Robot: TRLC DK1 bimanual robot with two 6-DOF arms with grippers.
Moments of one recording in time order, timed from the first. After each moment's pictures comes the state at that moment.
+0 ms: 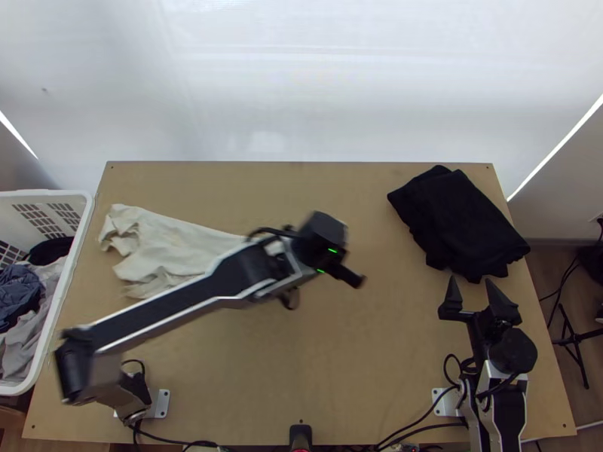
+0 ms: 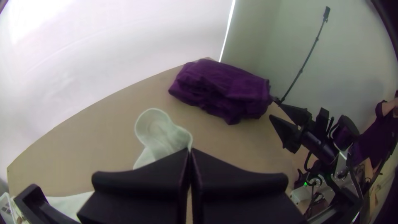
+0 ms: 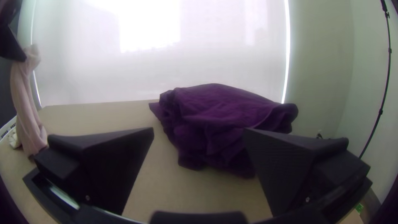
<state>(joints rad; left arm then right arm) -1.04 1.73 1.76 -0.64 -0.24 -0.32 -0.08 0.00 0.06 -0.18 -0.01 0.06</state>
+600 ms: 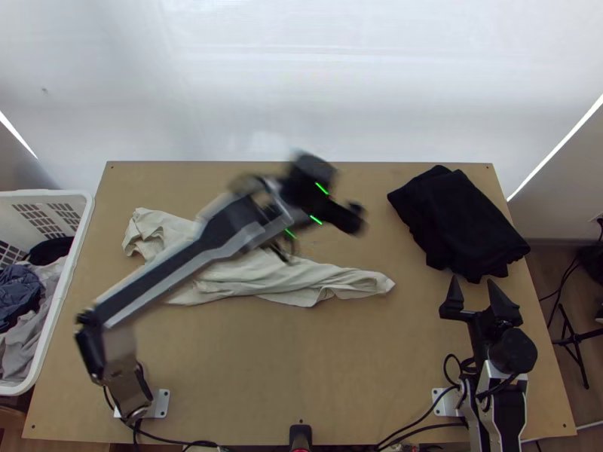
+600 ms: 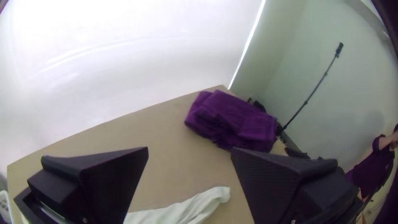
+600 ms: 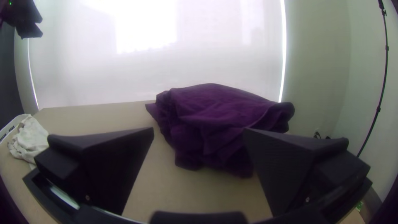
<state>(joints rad) -0.90 1.85 2.11 -0.78 -0.16 -0.33 -0.08 0.00 0.06 -0.18 0.01 0.07</state>
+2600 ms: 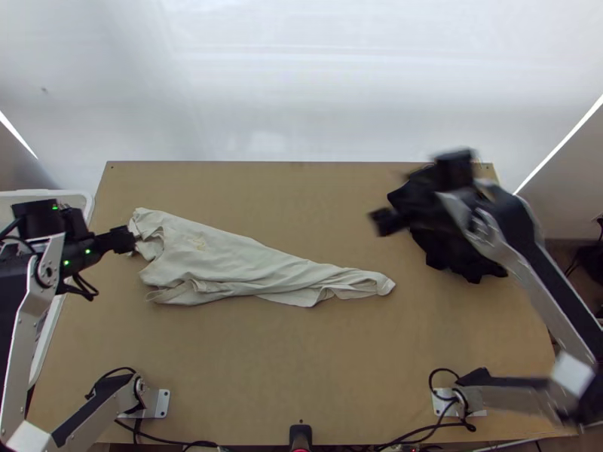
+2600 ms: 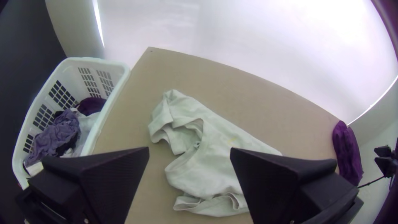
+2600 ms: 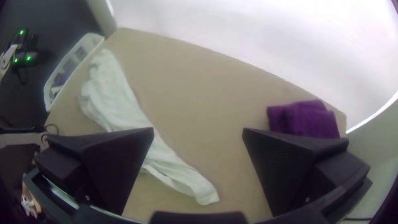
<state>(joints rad) 0.21 1.06 1.15 -0.89 0.05 -0.12 0.44 1.42 1.51 -0.89 -0.12 0.01</state>
